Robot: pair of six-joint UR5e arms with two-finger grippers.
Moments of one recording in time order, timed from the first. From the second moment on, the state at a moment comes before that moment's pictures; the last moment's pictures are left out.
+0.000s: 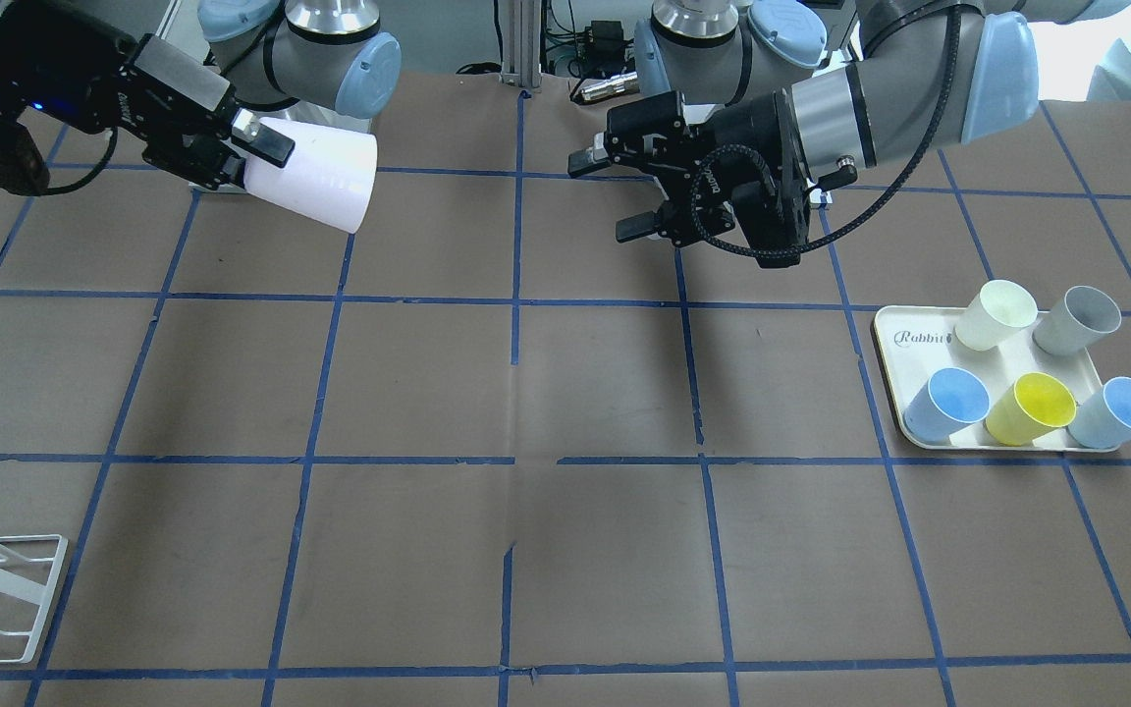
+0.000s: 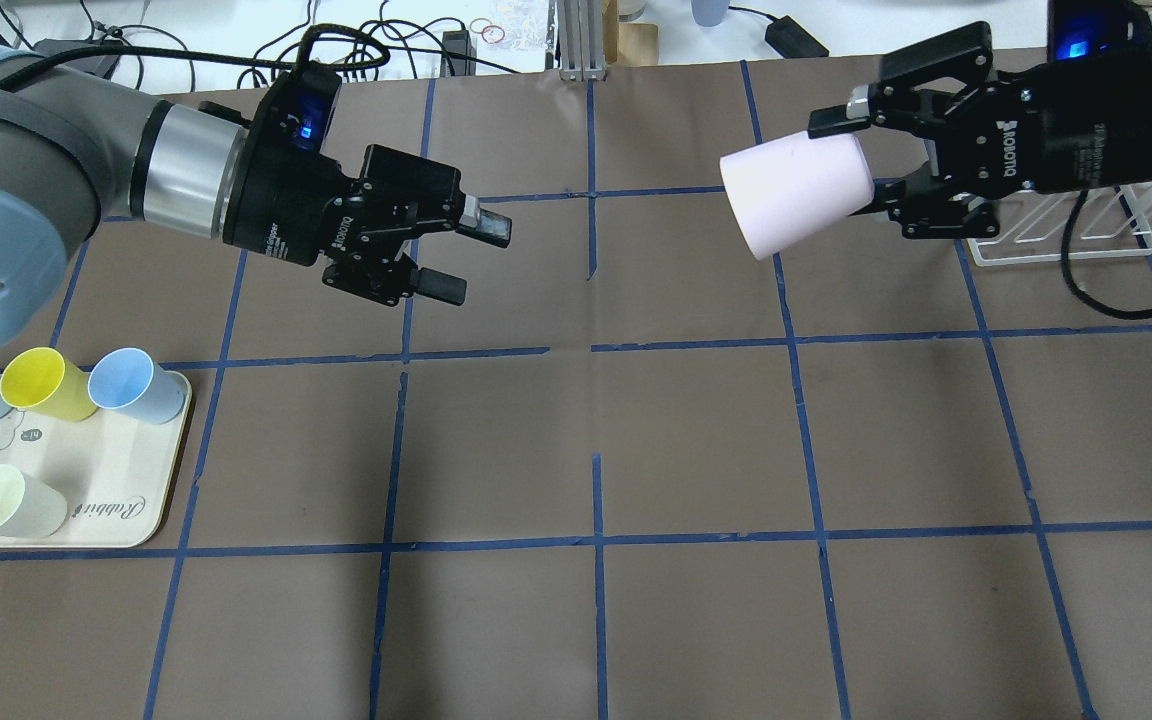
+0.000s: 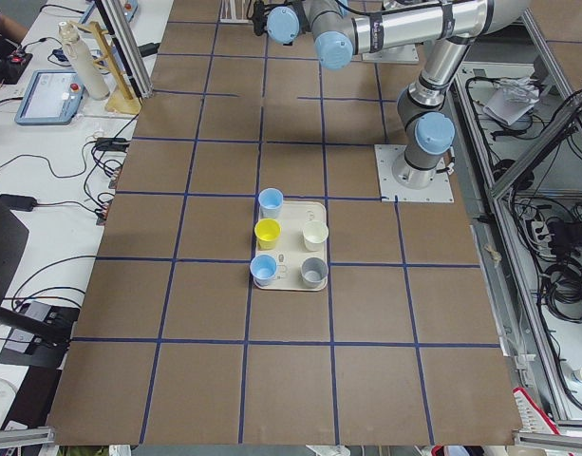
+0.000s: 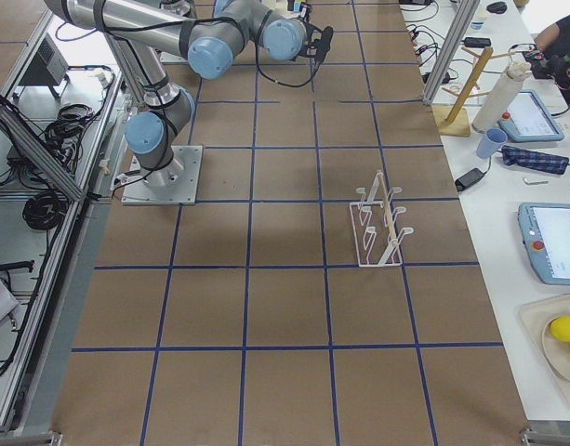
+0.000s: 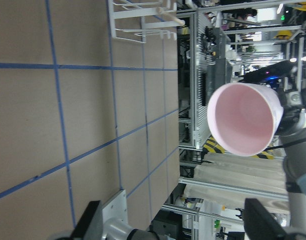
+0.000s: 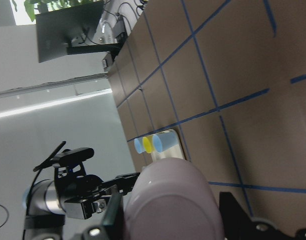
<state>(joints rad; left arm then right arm) -1.45 -1.53 -1.80 -1.66 0.68 0.32 1.17 -1.76 1.78 -1.31 -0.60 -0.17</state>
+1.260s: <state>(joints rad) -1.62 -1.56 -1.54 -1.50 1.60 0.08 1.15 -1.62 1.68 -1.79 -1.37 -0.38</state>
